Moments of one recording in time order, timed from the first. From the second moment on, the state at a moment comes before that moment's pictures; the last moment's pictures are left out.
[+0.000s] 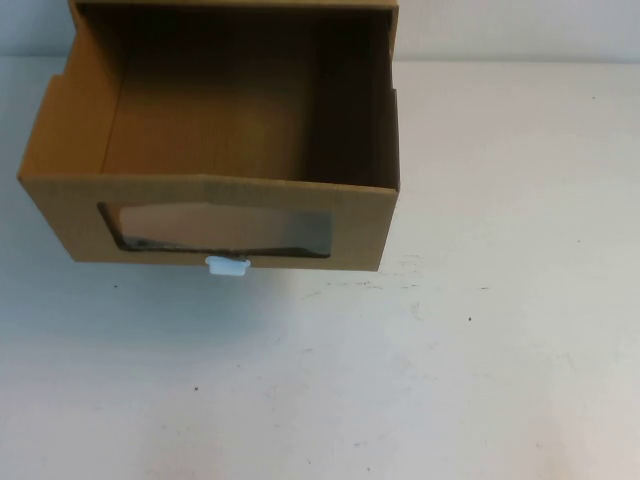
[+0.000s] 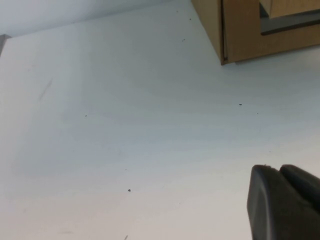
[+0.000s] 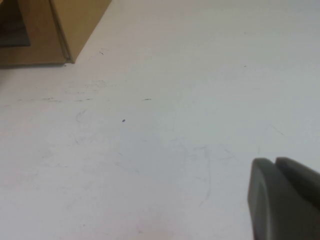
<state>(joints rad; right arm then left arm) 0.07 -0.01 0.03 0.25 0.35 -0.19 -0.06 -0.01 0.03 -0.01 0.34 0.22</state>
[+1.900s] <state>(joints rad) 0.07 -0.01 0.03 0.25 0.35 -0.19 -0.06 1.56 -1.71 -0.65 0.83 0.58</state>
